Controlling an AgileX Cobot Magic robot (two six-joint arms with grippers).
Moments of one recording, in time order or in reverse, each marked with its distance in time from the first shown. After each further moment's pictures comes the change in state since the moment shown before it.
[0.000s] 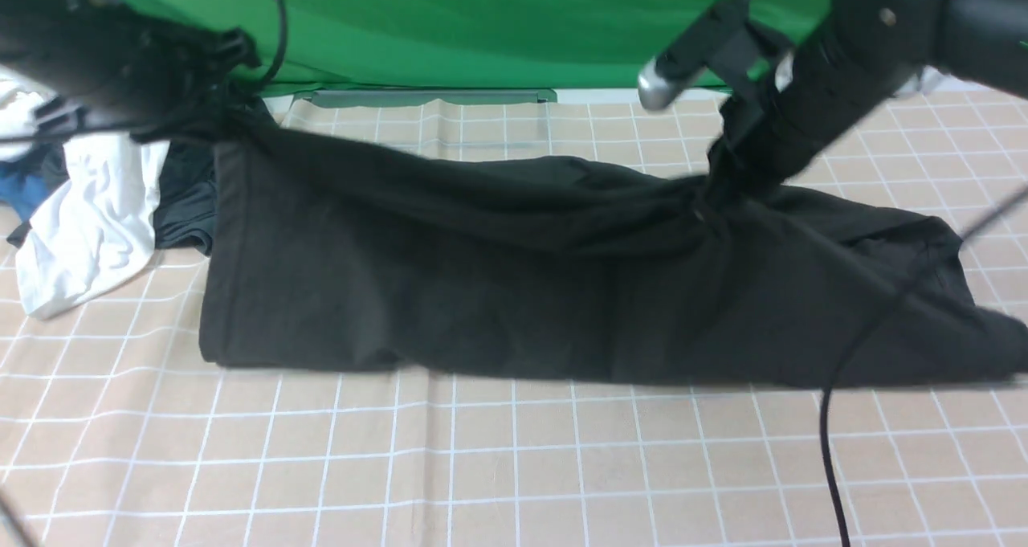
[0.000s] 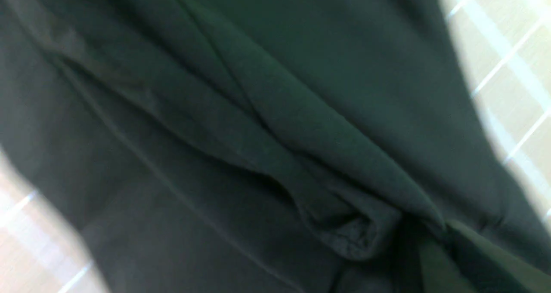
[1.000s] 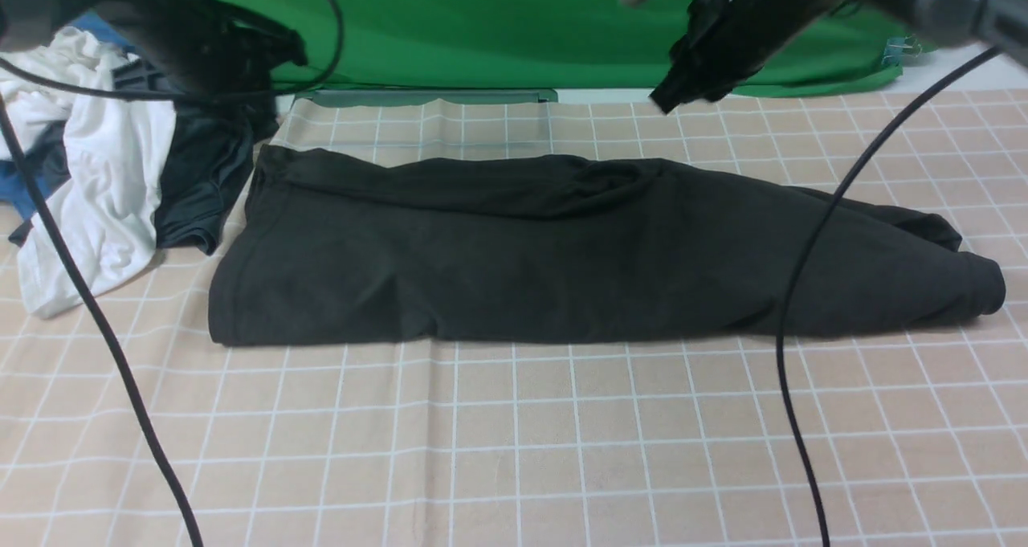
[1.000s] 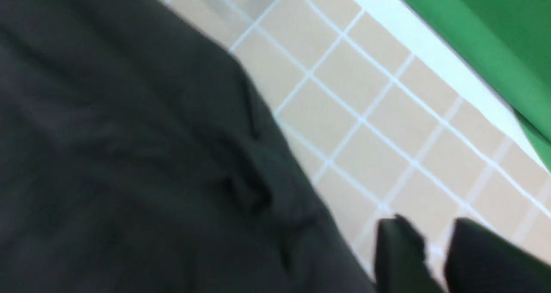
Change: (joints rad) right arm -0.052 0.212 -0.430 -0.005 0.080 0.040; left arm -0.050 0.355 -0.380 0.046 0.157 0.113
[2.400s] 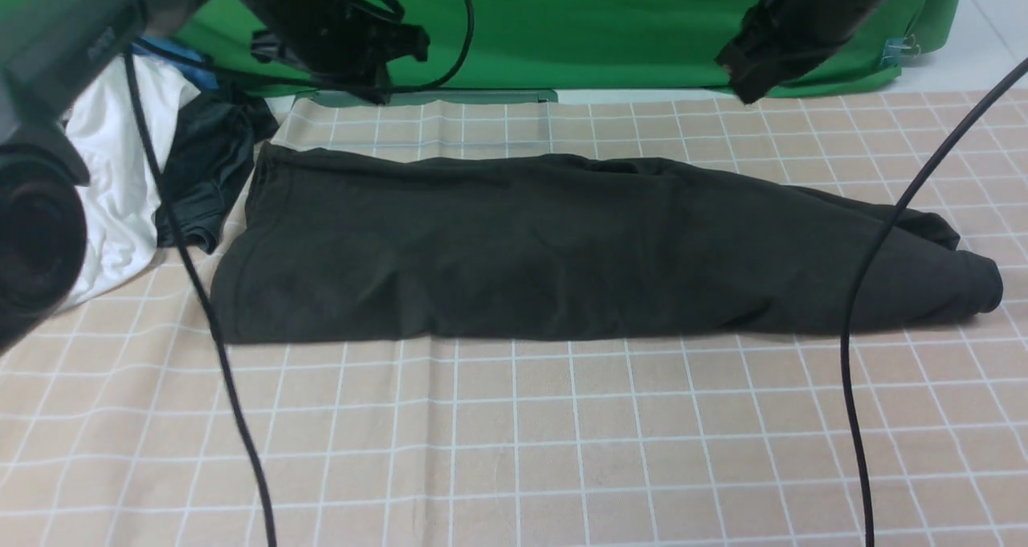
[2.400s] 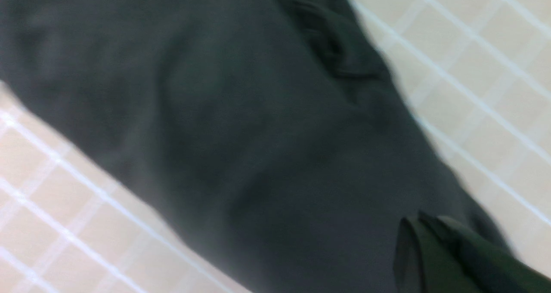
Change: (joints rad) right arm -0.054 -0.136 -0.005 0.071 0.325 0.021; left arm -0.098 0.144 -0.268 -0.051 0.141 0.193
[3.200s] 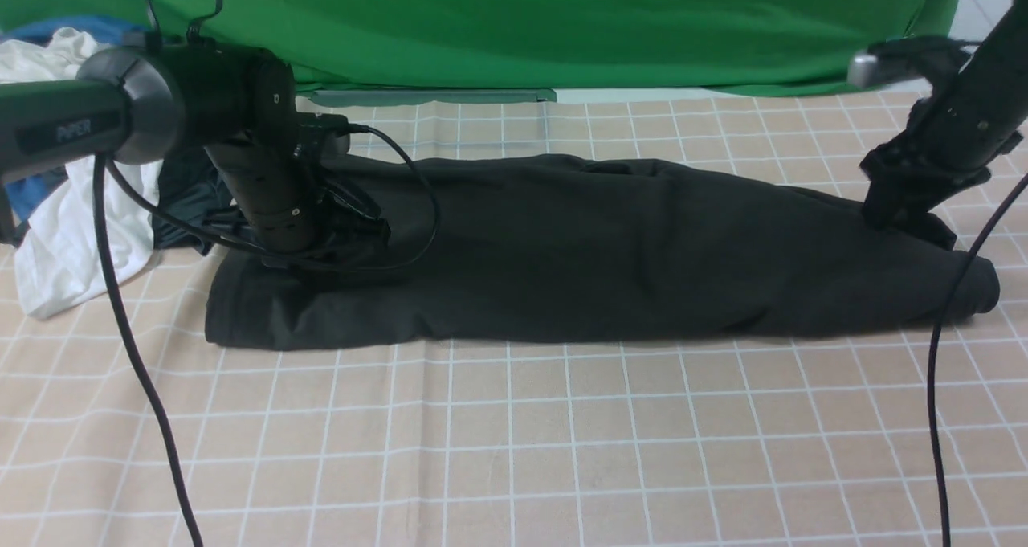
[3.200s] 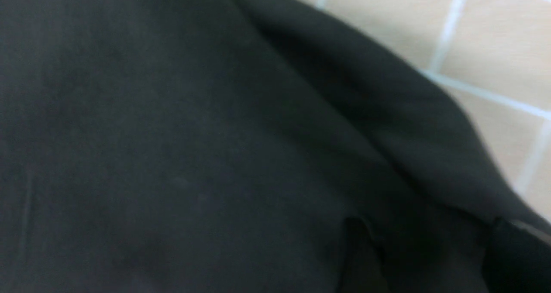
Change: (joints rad) right arm -0.323 0.220 0.180 0.107 -0.089 -0.066; left arm -0.024 -0.150 0.624 0.208 -0.208 -0.193
